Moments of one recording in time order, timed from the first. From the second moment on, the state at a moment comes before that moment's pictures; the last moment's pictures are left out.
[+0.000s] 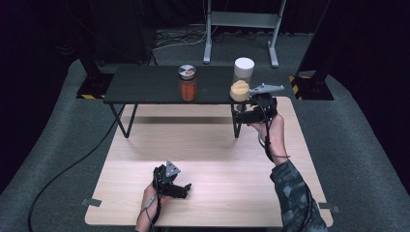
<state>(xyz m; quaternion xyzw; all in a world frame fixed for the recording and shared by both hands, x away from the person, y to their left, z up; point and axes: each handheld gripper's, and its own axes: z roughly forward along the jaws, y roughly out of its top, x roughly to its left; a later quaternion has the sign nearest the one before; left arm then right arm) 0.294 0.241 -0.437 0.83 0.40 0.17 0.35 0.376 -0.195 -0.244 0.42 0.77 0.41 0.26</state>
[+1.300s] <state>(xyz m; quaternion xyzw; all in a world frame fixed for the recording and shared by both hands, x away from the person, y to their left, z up) 0.296 0.241 -0.437 0.83 0.40 0.17 0.35 0.259 -0.232 -0.434 0.48 0.77 0.36 0.22</state>
